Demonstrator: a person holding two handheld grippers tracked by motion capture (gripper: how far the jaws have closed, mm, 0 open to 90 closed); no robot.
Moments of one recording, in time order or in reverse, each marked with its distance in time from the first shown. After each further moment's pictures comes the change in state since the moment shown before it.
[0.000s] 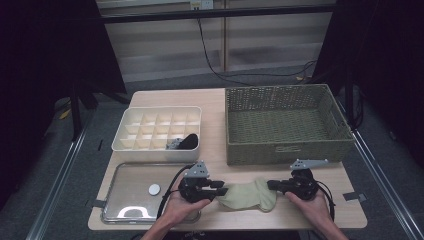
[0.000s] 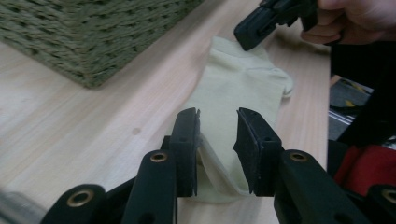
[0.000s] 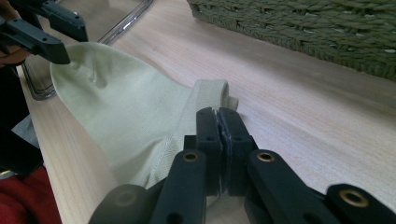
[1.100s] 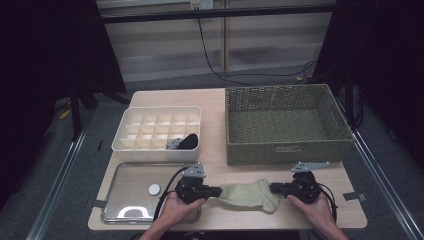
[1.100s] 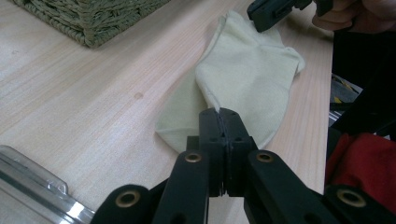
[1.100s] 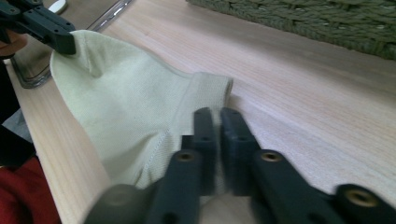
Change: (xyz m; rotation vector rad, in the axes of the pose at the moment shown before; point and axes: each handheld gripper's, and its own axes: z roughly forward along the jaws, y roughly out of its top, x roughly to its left) left arm 0.010 -0.014 -0.003 0.041 -0.017 -0.074; right arm 0.001 -0.007 -0.004 0.028 -0.033 -0.001
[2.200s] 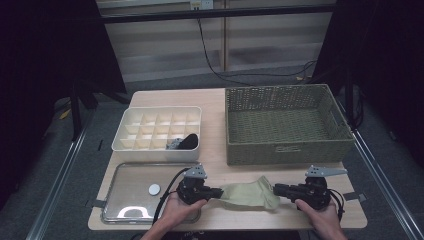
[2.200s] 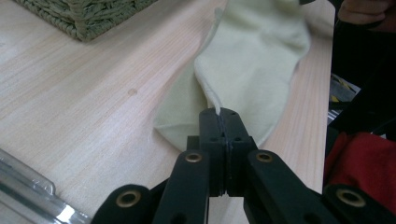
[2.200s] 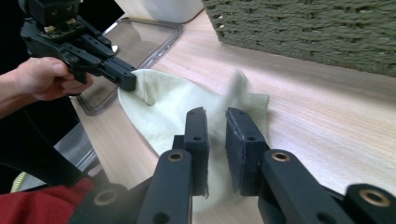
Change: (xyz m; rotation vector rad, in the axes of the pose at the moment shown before) left arm -0.001 -0.001 0.004 0.008 -0.011 -0.015; right arm 0.012 -0.009 -0.029 -0.158 0.099 0.051
